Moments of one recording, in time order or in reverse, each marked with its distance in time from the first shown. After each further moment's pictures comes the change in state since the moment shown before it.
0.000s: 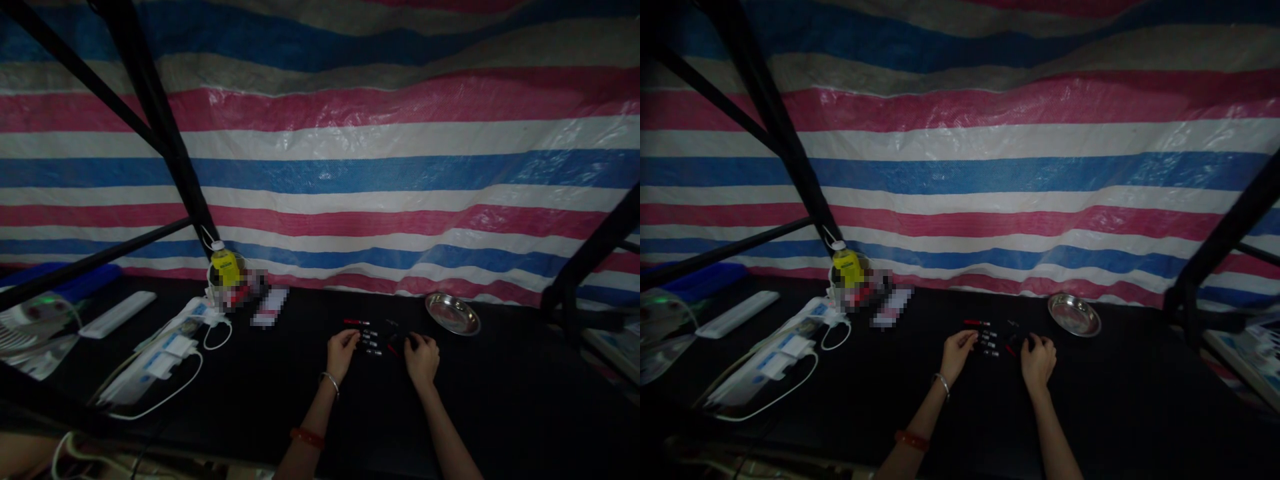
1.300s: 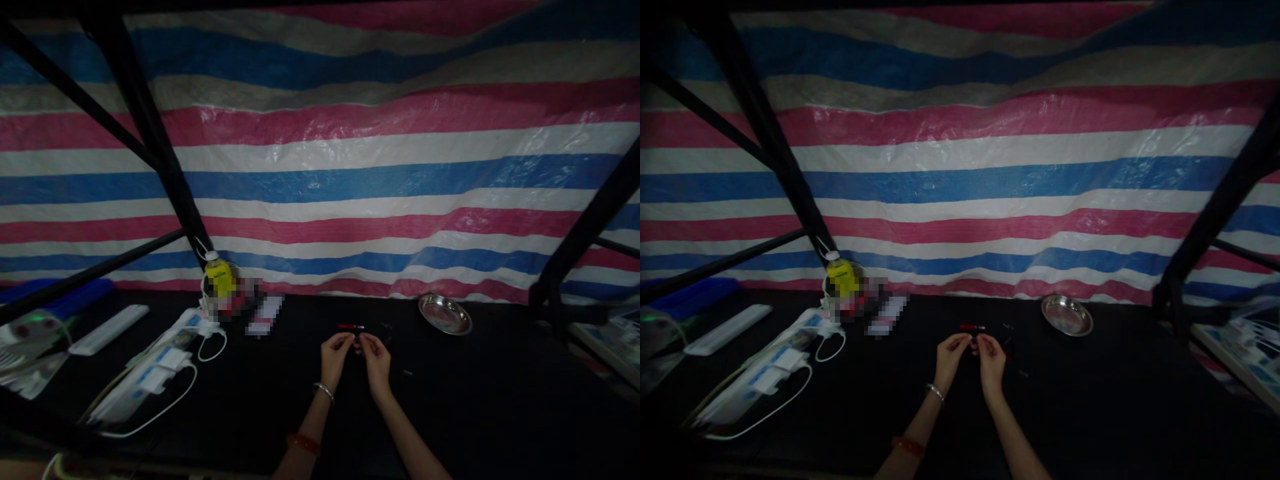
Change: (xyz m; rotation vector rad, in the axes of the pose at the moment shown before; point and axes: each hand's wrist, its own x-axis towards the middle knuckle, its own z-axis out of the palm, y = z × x) left_hand -0.003 0.013 -0.001 -0.083 0.072 0.044; right_hand -0.041 -0.106 0.012 1.218 -0.315 0.447
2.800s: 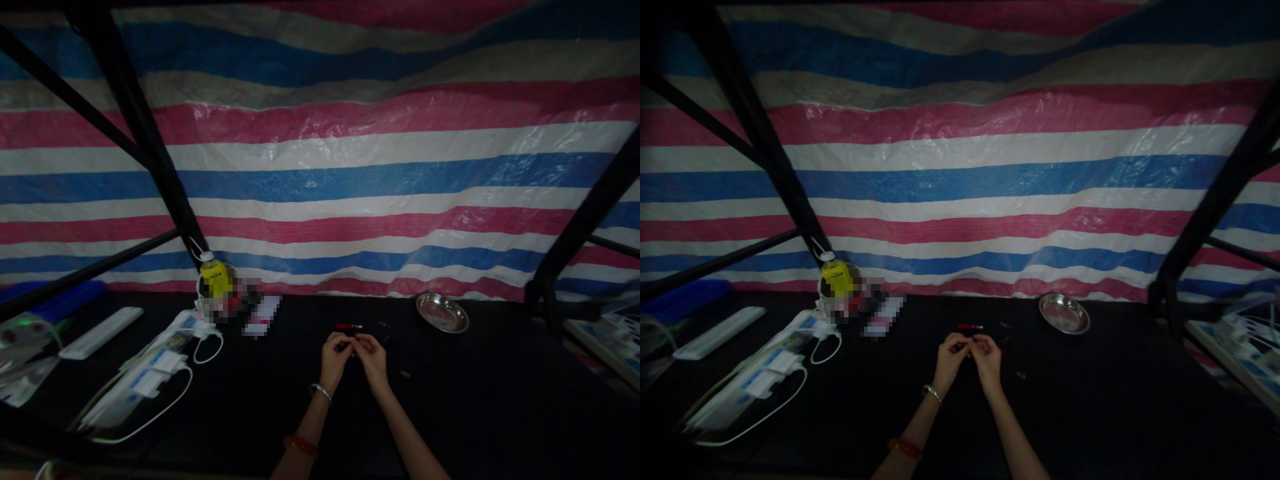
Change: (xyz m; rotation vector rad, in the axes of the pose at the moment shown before) left_hand 0.001 -0.007 -0.002 0.197 -0.033 0.183; right_hand 0.002 0.000 0.001 0.000 -0.078 0.106
